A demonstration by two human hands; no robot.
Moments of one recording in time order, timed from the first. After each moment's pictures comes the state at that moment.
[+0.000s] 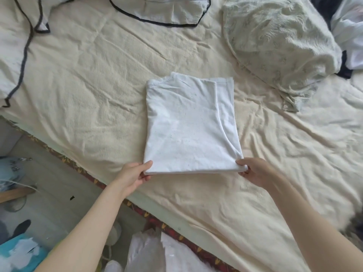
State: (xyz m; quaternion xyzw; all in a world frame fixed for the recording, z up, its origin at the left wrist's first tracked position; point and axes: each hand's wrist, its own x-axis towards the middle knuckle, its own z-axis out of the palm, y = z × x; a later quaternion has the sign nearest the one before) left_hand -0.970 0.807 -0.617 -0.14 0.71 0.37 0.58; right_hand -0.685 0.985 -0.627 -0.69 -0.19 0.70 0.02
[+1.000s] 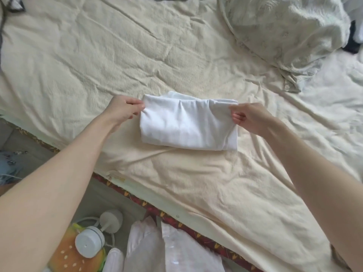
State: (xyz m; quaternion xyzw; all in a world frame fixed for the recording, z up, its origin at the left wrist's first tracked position) left_hand -1.030 0.910 -0.599 0.21 0.80 0.25 0.50; right_hand -0.733 1.055 -0.613 -0.62 -0.31 0.71 0.09
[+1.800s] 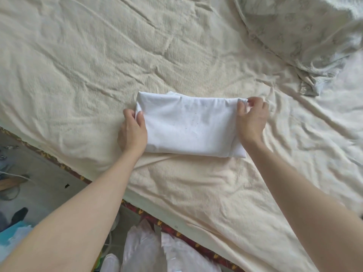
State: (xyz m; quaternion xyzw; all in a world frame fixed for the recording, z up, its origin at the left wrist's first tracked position) left_hand -0.974 0.891 -0.671 0.22 0.94 0.13 0.22; right_hand -0.763 1.035 -0.656 -0.73 -0.60 0.32 0.12
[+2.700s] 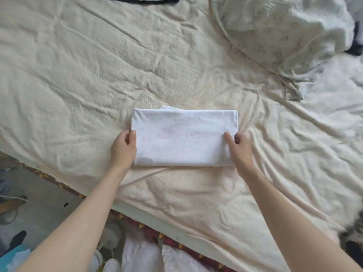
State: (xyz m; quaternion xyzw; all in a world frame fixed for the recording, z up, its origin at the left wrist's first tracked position) left_hand -0.990 0.880 -0.664 0.19 0.89 0.23 0.34; right_hand -0.729 0.994 -0.673 -0.72 -0.46 0.50 0.11
